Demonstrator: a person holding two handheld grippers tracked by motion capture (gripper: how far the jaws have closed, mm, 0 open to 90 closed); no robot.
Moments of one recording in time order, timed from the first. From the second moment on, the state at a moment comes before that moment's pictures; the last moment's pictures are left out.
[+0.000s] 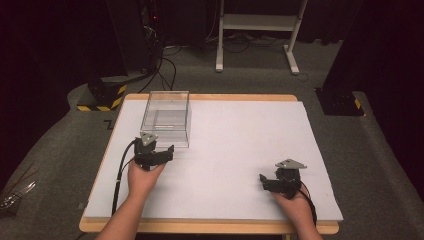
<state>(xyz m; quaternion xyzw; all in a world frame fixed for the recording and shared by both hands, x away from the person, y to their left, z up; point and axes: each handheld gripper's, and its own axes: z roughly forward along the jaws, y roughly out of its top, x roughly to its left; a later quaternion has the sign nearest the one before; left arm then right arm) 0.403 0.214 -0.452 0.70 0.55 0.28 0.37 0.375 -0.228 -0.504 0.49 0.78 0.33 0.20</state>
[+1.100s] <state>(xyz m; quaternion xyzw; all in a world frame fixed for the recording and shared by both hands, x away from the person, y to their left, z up) 0.445 0.199 -0.449 0.65 0.61 0.30 0.35 0.375 -0.229 -0.504 0.49 0.78 0.33 0.20</state>
